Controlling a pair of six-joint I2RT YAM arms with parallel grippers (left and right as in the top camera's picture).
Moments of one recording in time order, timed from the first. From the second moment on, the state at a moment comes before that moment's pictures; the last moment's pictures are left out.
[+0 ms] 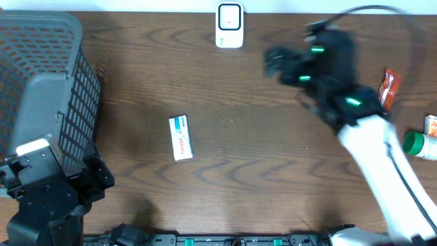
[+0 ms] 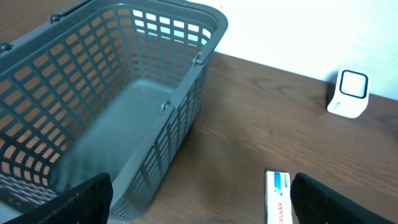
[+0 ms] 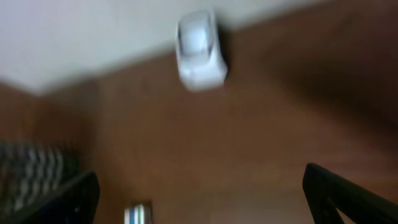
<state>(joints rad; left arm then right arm) -0.40 0.67 1.39 -1.31 -0.61 -0.43 0.36 1.49 1.35 -0.54 -0.10 0.56</state>
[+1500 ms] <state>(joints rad) -0.40 0.67 1.39 -1.31 -0.61 -0.43 1.02 2.07 1.47 -0.52 0.13 0.83</state>
